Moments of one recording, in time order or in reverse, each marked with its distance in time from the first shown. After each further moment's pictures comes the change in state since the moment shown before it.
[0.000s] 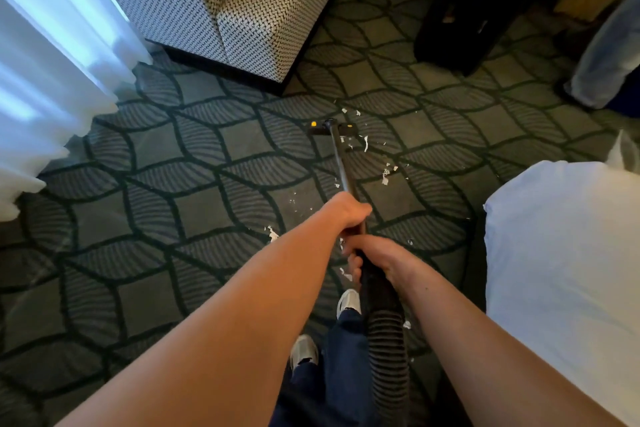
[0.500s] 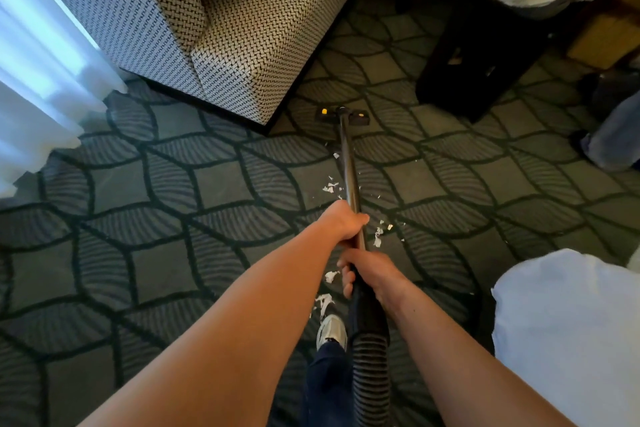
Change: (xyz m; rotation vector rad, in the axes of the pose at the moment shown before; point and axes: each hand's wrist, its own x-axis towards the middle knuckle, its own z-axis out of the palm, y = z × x) left_hand 0.216 0.126 -0.052 -0.050 0.033 0.015; right_hand 0.138 -0.198 -0.056 0.025 0.070 -0.113
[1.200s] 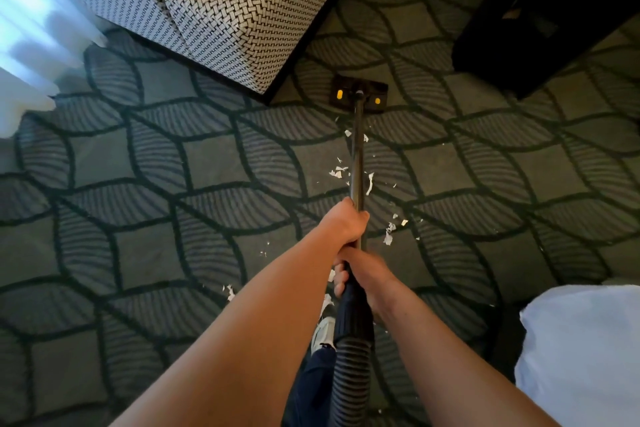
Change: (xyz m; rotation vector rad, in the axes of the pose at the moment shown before) left_hand 0.143 -0.012 0.017 -0.026 -0.026 -0.091; right_hand 0.137 -0.041 -0.001 0.158 -0.067 0.142
